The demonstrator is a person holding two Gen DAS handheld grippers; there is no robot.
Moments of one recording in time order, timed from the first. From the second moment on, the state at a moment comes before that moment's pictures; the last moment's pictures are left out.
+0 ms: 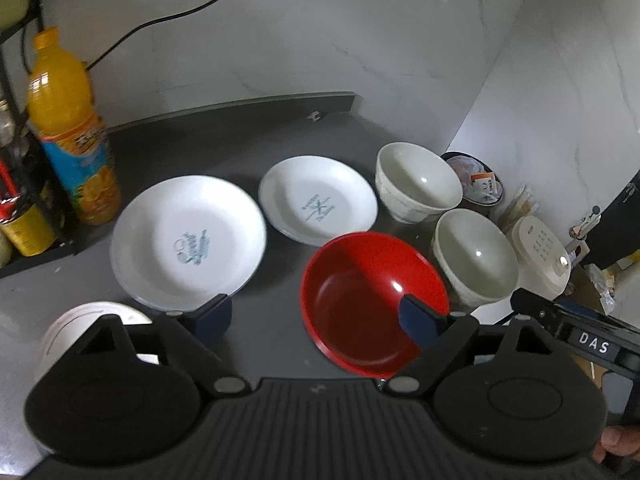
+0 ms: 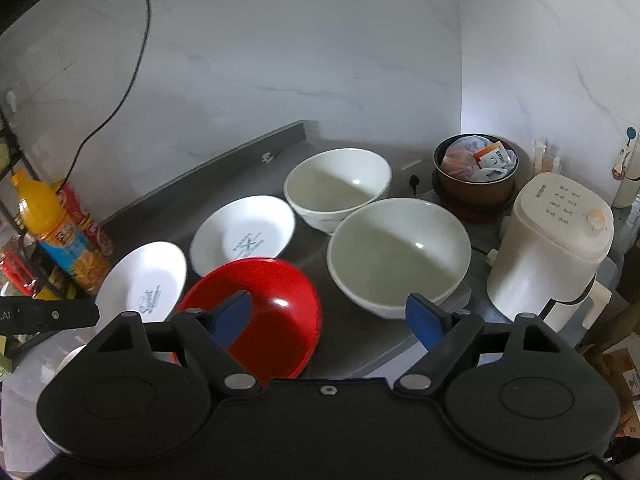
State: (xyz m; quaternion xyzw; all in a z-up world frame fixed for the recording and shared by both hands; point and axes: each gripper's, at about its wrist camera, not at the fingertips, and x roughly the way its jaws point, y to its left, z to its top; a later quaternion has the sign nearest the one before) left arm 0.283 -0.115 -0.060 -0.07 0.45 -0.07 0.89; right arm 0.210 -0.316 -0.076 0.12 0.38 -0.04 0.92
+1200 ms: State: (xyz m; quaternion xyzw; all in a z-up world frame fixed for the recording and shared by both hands) left arm 0.419 -0.281 -0.141 -0.07 0.55 -0.07 0.83; right arm 0.323 -0.457 -0.157 0.11 0.48 0.04 0.87
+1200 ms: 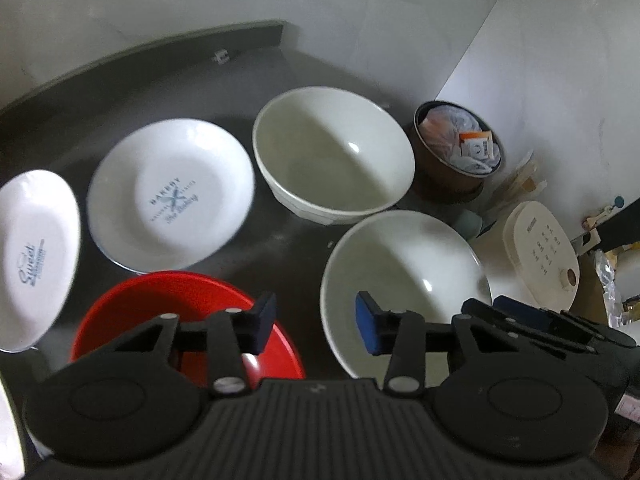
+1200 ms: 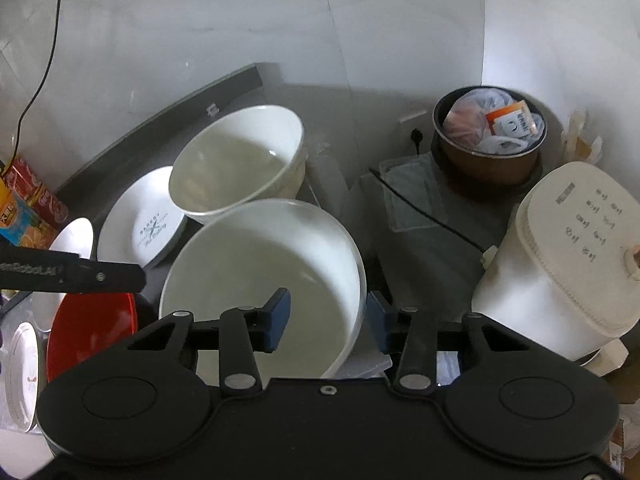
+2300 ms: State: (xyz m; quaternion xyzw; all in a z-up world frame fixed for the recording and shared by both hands) left arm 0.436 -0.287 -0.156 -0.08 0.56 -0.05 0.82; right arm 0.324 -0.459 -0.148 0.12 0.48 0.05 0.87
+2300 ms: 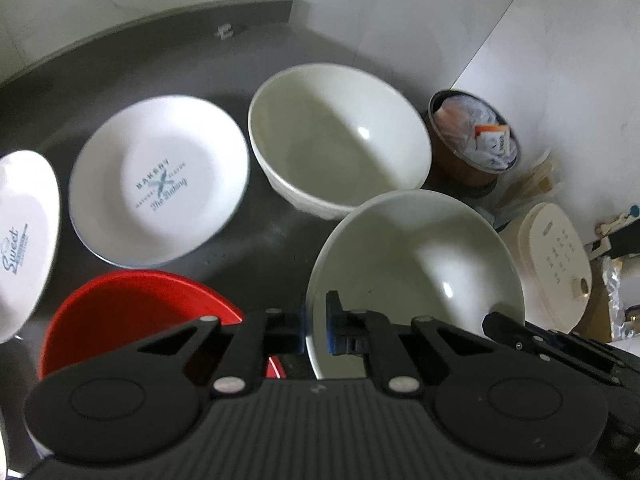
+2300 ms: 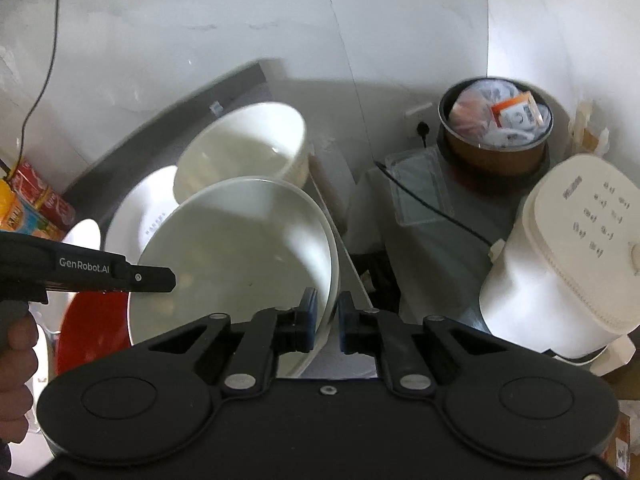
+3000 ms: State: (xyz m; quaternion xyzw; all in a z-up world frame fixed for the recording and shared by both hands) left arm 0.402 -0.206 -0.100 -0.14 0.51 -0.02 0.85; right arm 0.320 -0.393 -0.099 0.10 0.43 0.11 0.89
